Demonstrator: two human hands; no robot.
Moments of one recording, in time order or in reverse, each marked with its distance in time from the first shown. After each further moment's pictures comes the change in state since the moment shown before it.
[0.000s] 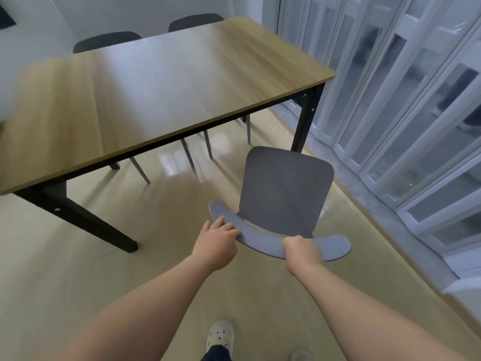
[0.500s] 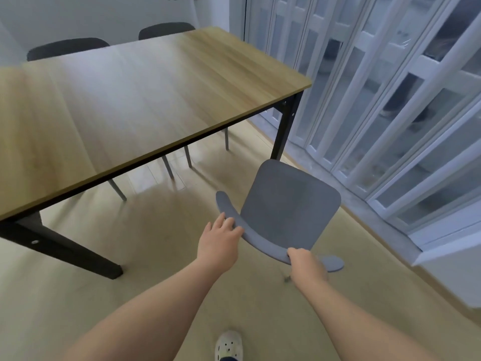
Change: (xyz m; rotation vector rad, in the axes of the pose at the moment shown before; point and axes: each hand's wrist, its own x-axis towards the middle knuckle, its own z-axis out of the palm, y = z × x) left_hand -0.007 -0.064 -0.019 0.045 0.026 0.124; right_hand -0.011 -0.073 0.026 0.198 0.051 0.278
